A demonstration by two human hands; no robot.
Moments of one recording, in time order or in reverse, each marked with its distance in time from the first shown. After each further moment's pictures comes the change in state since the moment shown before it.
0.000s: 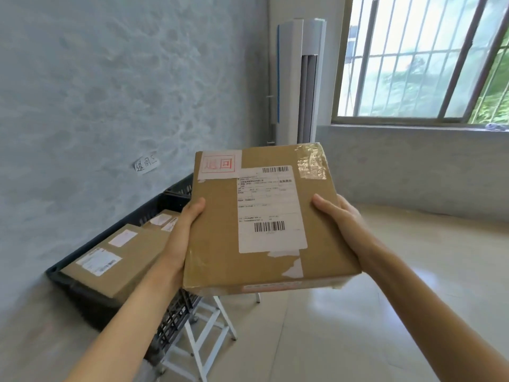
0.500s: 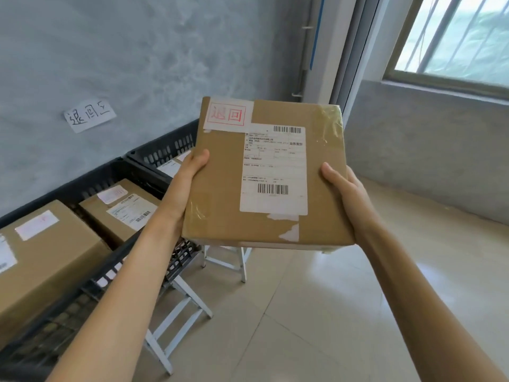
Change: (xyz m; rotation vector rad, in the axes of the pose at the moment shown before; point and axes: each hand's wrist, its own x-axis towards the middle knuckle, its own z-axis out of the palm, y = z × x) left_hand 0.316 -0.043 0.072 0.000 0.160 0.048; right_hand 0.328 0.050 -0.084 0.054 -0.071 0.097
